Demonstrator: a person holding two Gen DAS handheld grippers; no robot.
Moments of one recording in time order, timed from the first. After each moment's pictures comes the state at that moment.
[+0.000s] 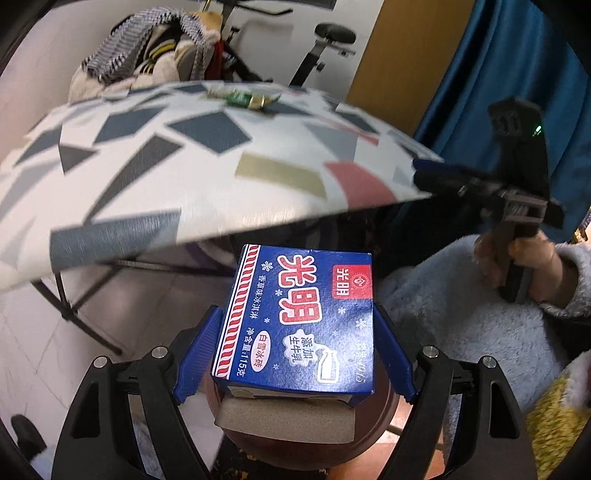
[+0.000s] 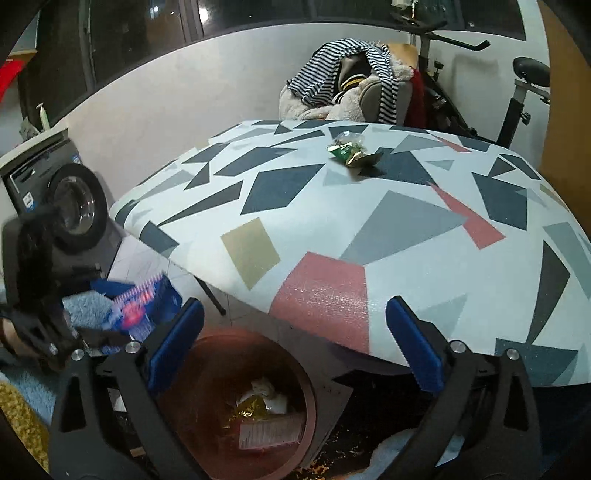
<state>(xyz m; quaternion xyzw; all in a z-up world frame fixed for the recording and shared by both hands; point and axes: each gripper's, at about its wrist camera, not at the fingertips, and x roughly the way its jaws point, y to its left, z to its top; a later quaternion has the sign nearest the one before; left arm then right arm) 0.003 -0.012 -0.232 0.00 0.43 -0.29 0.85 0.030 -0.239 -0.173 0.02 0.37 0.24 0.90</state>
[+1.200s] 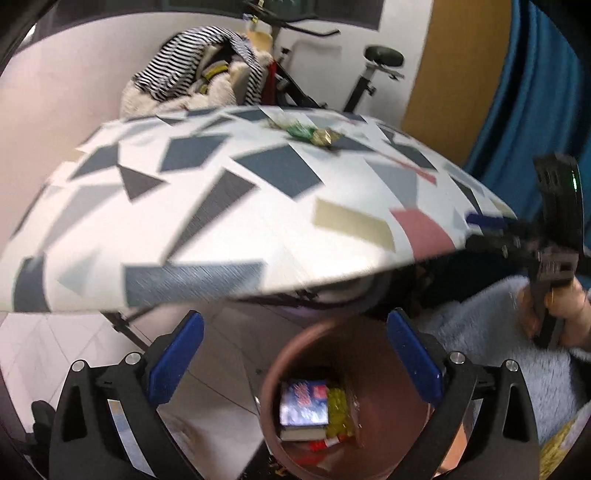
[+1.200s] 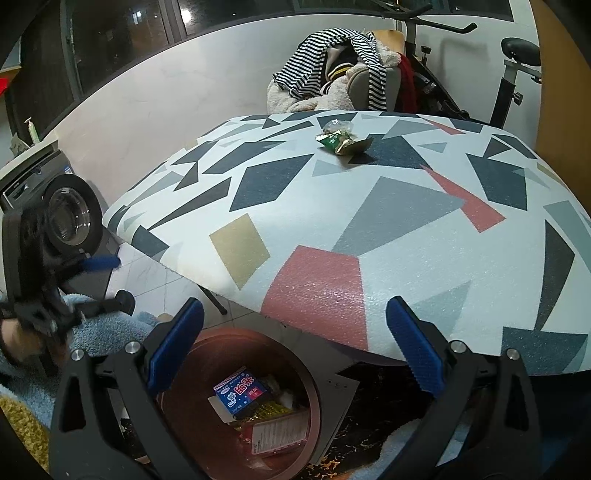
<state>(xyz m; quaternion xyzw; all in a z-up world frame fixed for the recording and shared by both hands) 0.026 0.015 -0.197 0.01 0.39 -0.18 0.90 0.036 -0.239 -0.183 0.04 0.39 0.23 0.89</state>
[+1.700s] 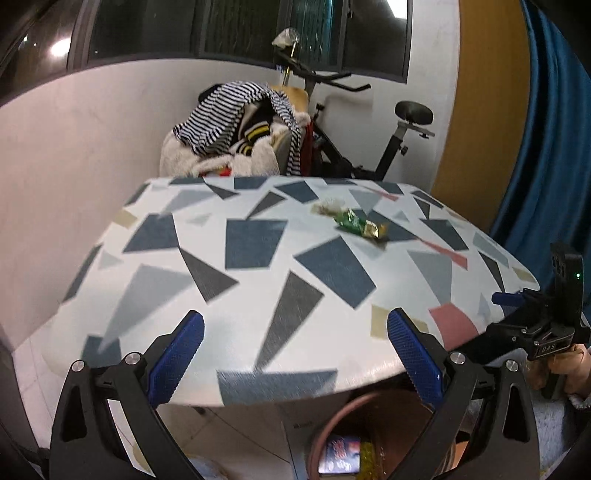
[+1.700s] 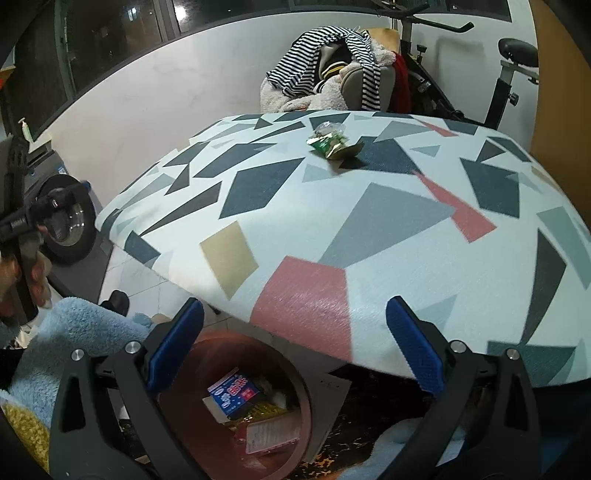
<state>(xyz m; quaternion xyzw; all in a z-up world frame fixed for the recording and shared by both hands) 0.060 0.060 -0.117 0.00 0.31 -0.13 0.94 0.049 -0.243 -0.171 0.02 0.40 0.21 0.89</state>
